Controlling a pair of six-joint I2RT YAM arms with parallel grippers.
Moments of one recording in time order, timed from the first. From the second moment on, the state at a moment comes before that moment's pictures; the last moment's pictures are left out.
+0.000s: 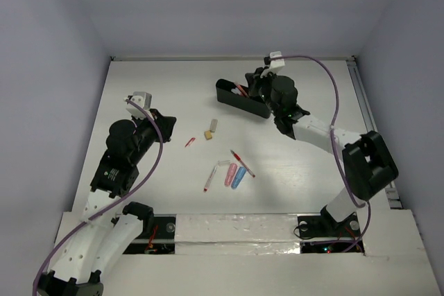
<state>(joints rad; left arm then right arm) -0.31 0.64 0.73 -0.26 0.11 -0.35 0.56 1.64 1.07 0.61 0.13 0.18</state>
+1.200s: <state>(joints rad) -0.91 1.14 0.54 -0.37 -0.21 -0.78 0.70 1.20 0.65 0.08 -0.19 0.37</state>
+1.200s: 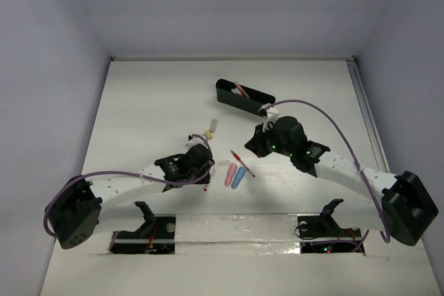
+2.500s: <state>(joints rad) -1.03 1.43 0.66 -0.29 -0.38 -0.76 0.70 1.20 0.64 0.10 -0.28 0.38</state>
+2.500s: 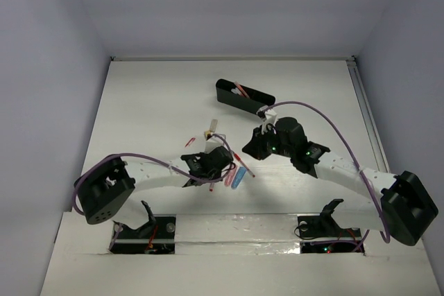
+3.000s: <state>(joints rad) -1.02 1.23 0.68 -0.45 -0.48 -0.75 0.70 1.26 0.67 0.06 -0.39 0.36</state>
